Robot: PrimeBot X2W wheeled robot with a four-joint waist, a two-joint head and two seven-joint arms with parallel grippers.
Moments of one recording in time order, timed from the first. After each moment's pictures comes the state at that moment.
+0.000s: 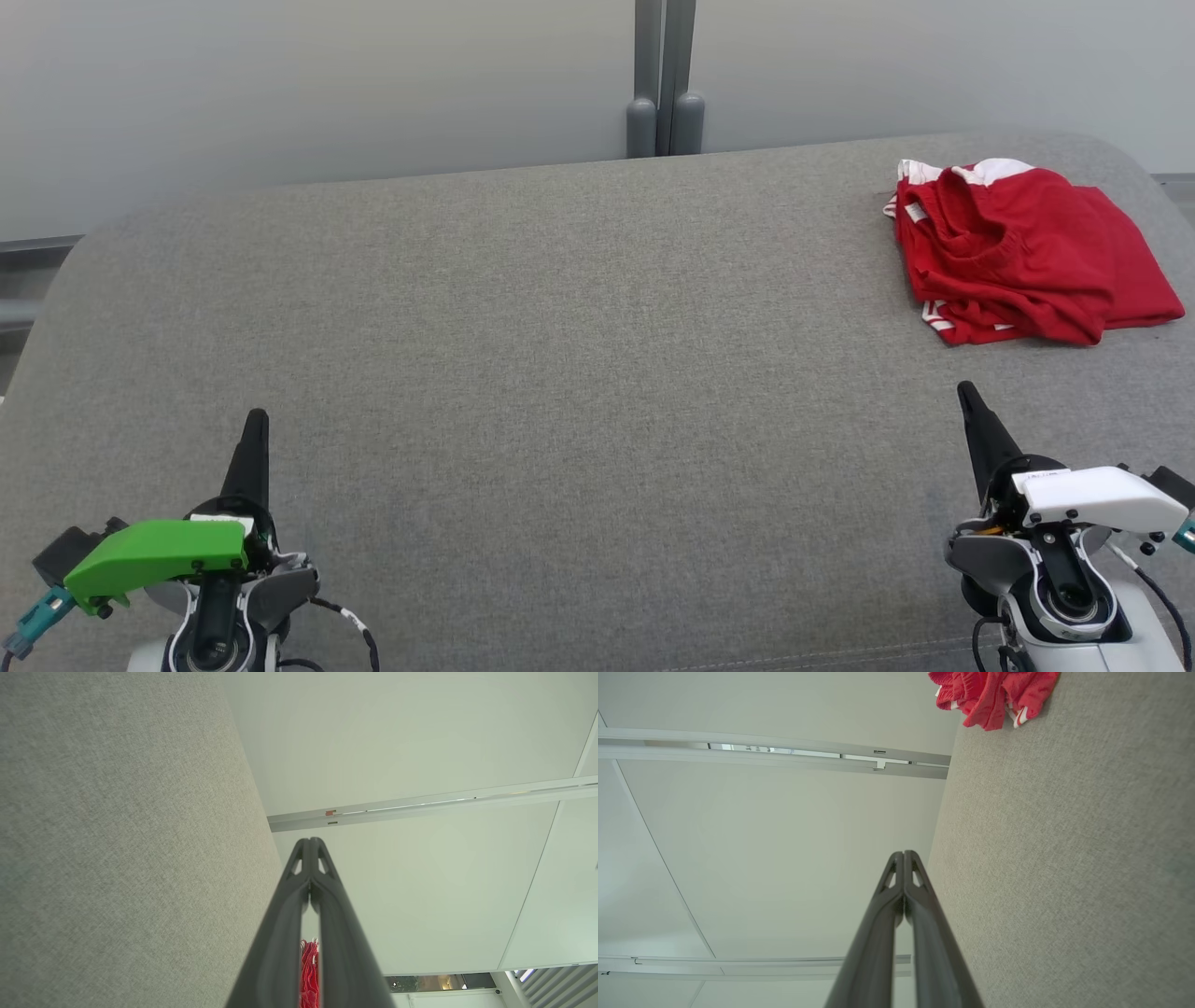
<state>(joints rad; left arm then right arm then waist) -0.19 0.05 0.11 0.34 -1.47 -0.12 0.08 -0.19 -0.05 -0.12 0.34 1.48 0.13 0.09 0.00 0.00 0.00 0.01</state>
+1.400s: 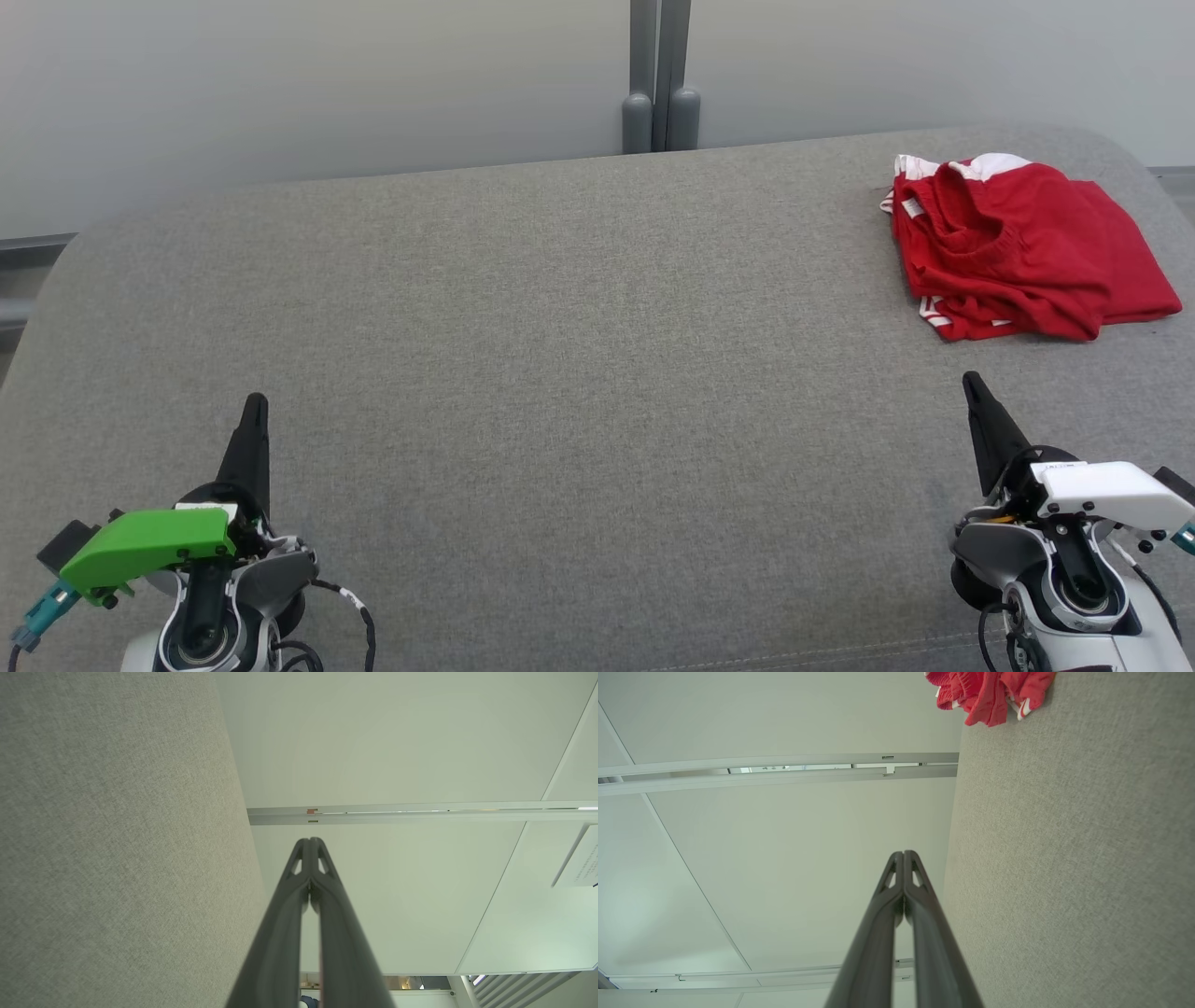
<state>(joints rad) -0.22 0.05 0.11 0.36 -1.60 -0.13 0.11 -0.21 -0.05 -0.13 0.34 1.60 0.13 0.11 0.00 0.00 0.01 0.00</state>
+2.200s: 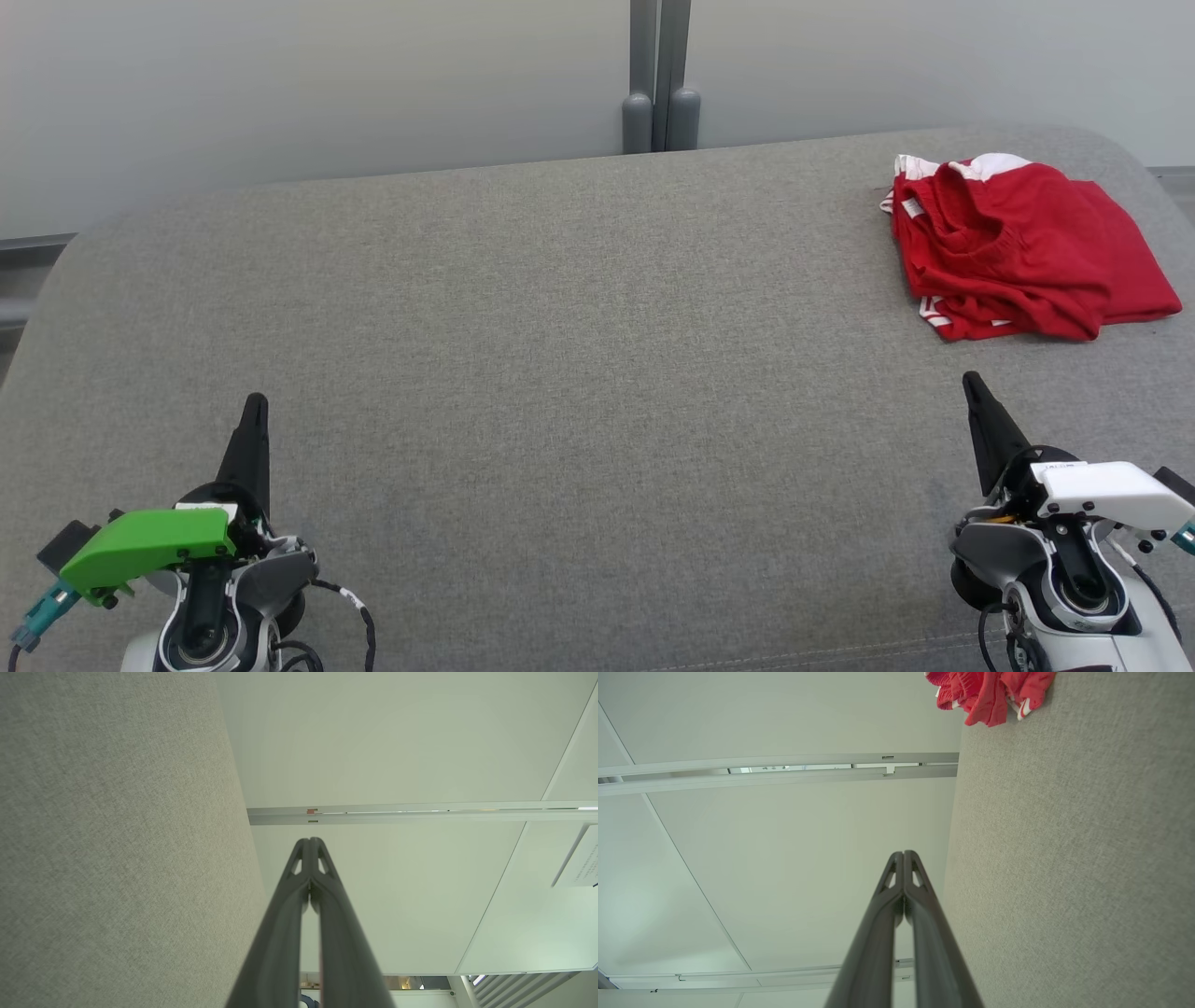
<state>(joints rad) -0.22 0.05 0.11 0.36 -1.60 -0.13 0.11 -0.21 -0.05 -0.13 0.34 1.60 0.13 0.11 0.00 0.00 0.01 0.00</state>
